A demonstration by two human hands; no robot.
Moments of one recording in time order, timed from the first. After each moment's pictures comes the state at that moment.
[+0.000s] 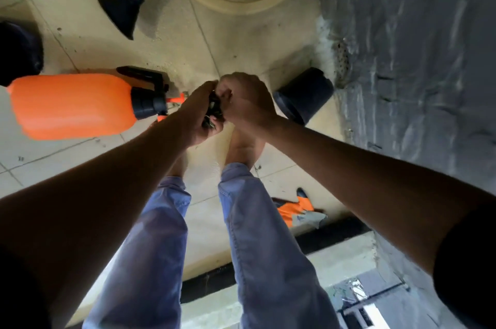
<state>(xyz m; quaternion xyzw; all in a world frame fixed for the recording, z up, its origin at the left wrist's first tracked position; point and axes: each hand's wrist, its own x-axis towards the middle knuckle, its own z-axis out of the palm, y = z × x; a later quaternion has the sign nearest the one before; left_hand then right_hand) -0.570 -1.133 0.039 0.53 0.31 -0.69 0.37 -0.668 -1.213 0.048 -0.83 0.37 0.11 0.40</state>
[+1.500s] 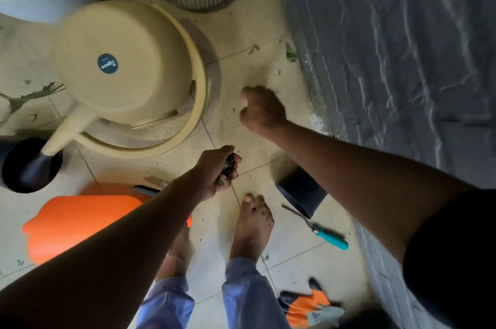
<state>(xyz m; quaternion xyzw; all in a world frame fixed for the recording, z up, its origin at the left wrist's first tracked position) -0.523 -1.216 0.008 0.61 0.22 -0.70 0.29 -0.577 -1.378 -0.010 -0.84 0.41 0.22 0.28</state>
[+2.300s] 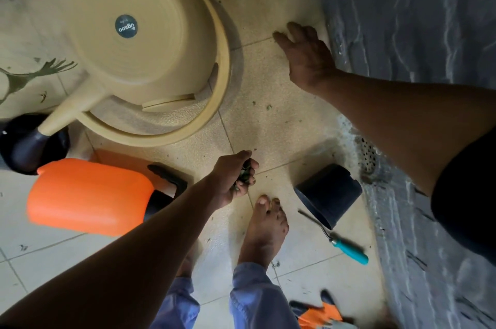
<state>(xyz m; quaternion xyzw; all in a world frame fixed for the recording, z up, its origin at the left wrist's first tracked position) -0.537 -1.197 -0.027 0.58 0.24 -0.71 0.32 -0.561 -1.474 -0.058 -0.93 0.28 0.19 0.11</state>
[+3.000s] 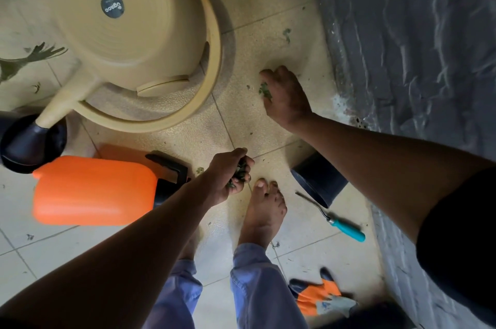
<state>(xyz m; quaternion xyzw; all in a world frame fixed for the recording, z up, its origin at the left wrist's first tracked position) -0.551 -1.176 -0.018 0.59 0.25 -0.71 0.30 -0.618 -1.370 -0.062 -0.90 0.34 0.12 0.24</state>
